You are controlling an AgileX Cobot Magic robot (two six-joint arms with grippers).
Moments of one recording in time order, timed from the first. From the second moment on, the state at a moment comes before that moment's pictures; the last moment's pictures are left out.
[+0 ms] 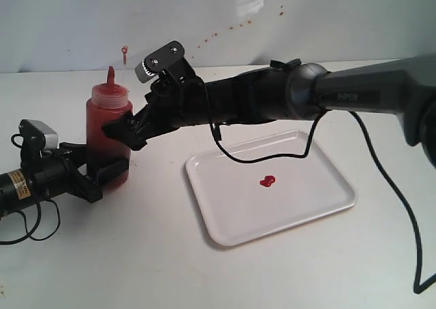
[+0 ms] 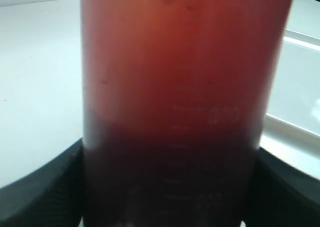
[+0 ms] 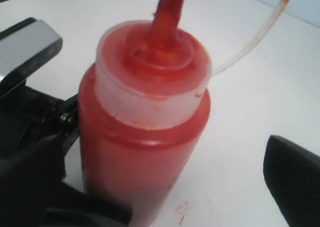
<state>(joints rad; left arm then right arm) 0.14 2.20 -0.70 0.95 -1.18 -0.33 0.61 2.24 -1.56 1.74 0.53 -1.88</state>
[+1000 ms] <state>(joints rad) 0.14 2.20 -0.70 0.97 -1.17 -0.33 0.72 2.32 -1.68 1.75 0.44 -1.94</state>
